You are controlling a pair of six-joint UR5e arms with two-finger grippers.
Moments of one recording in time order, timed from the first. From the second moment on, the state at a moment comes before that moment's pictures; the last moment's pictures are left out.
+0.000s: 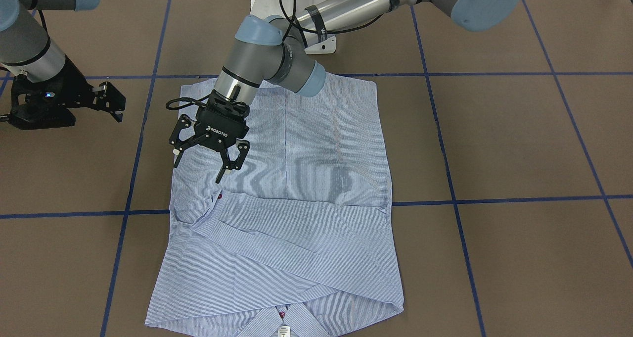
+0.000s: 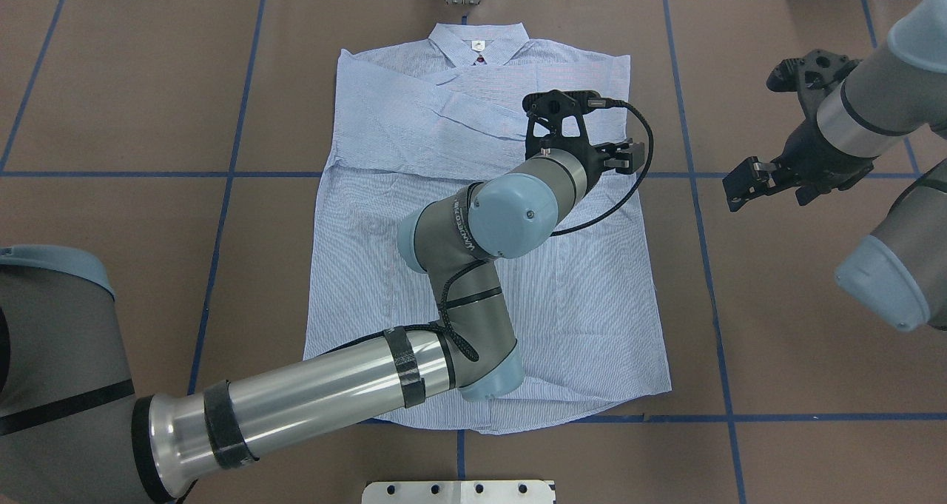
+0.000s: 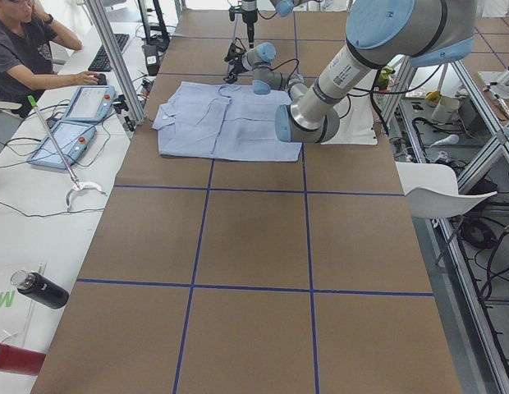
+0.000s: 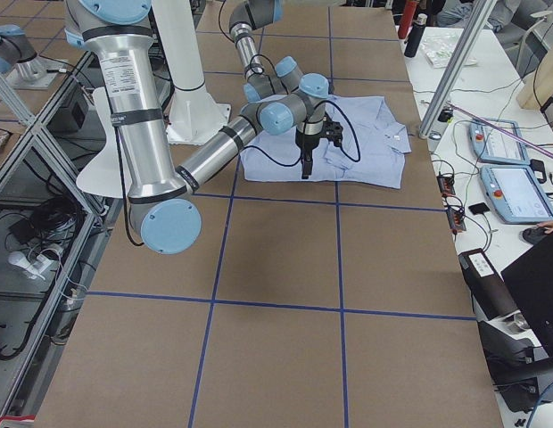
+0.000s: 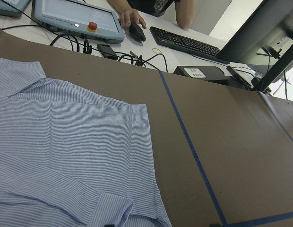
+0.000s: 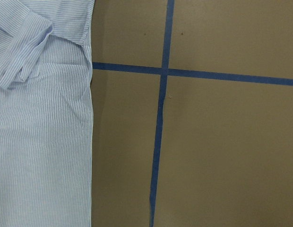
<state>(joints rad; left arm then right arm) -0.42 -2.70 -1.00 -2.52 -1.29 -1.19 0.94 -1.35 2.04 -1.76 2.17 0.71</state>
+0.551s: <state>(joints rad) -0.51 -2.55 -1.16 -2.44 -1.46 -1.20 0.93 -1.36 2.04 -1.62 2.18 0.76</state>
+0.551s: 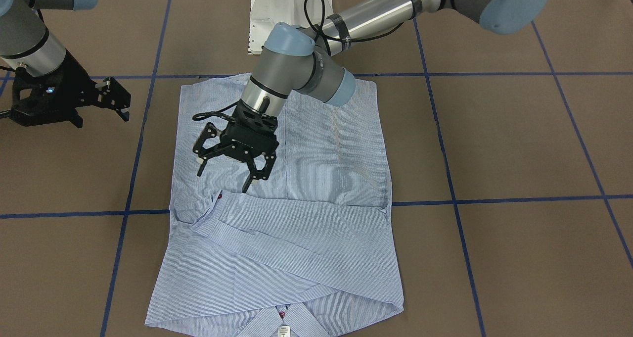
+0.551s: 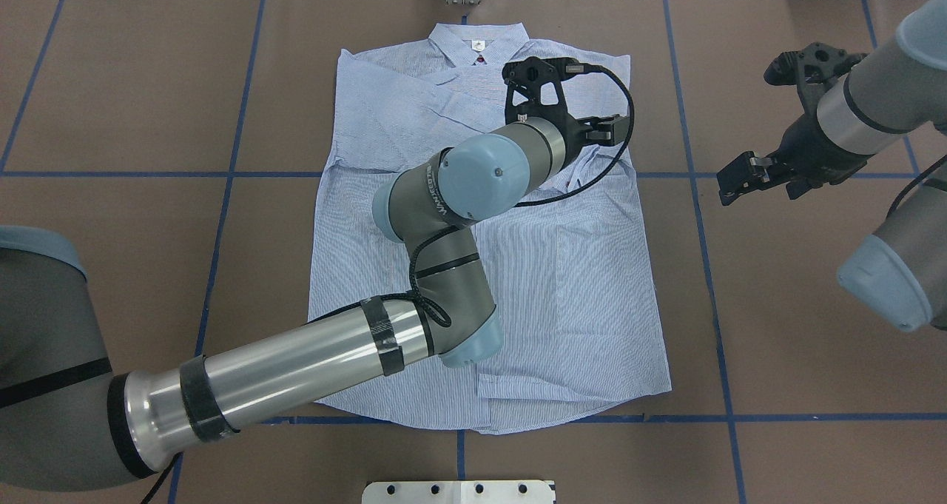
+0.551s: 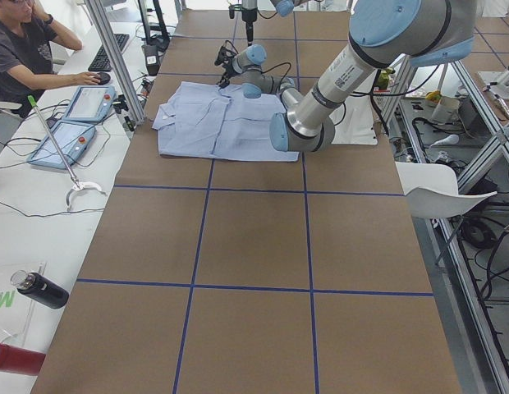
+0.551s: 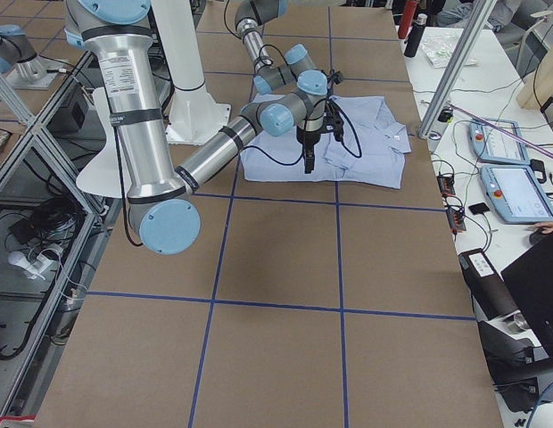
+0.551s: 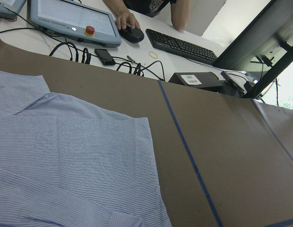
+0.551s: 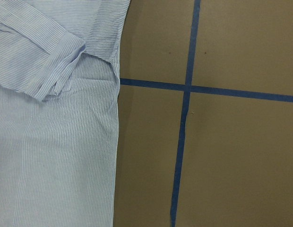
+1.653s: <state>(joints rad) -0.63 -1.98 -1.83 -2.01 -1.73 -1.18 0.57 -1.37 2.05 -1.40 1.99 1.18</state>
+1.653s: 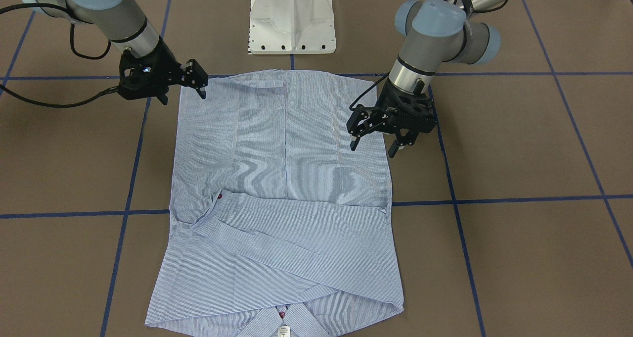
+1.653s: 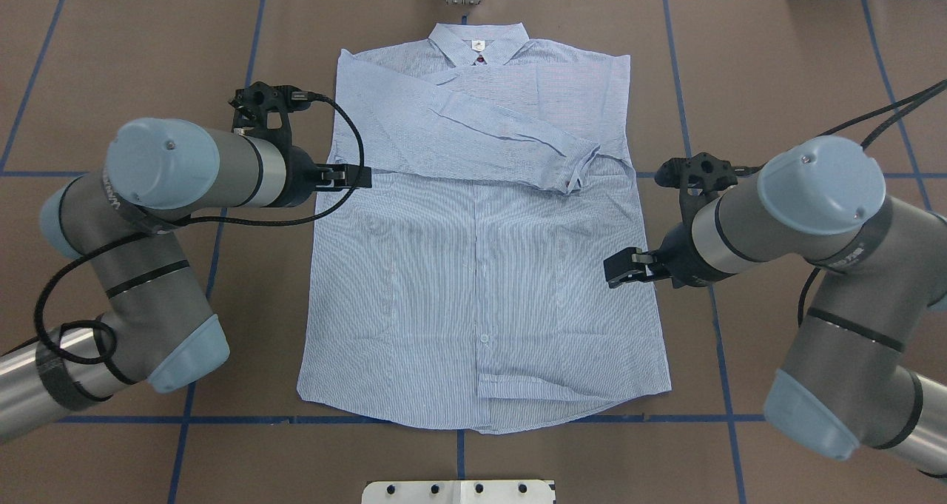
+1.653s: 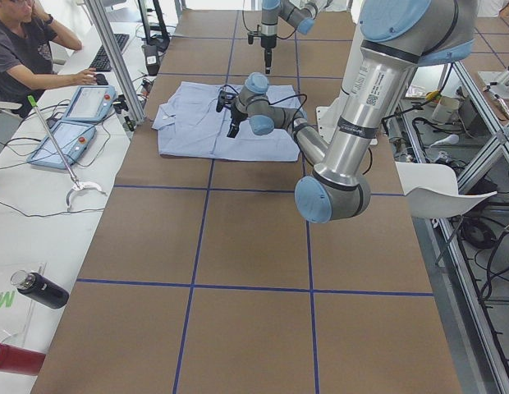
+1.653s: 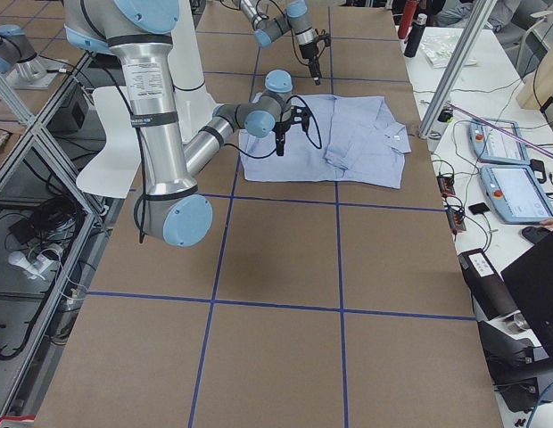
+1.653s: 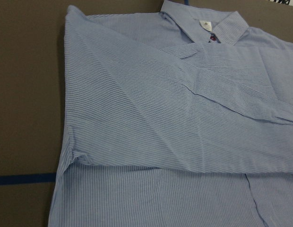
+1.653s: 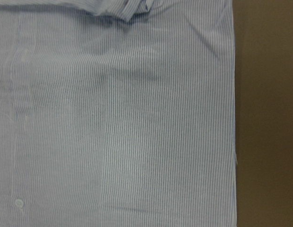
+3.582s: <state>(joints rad) -0.62 -1.92 -1.98 -1.94 -1.73 -1.18 0.38 -1.49 1.99 -1.40 1.97 1.25</state>
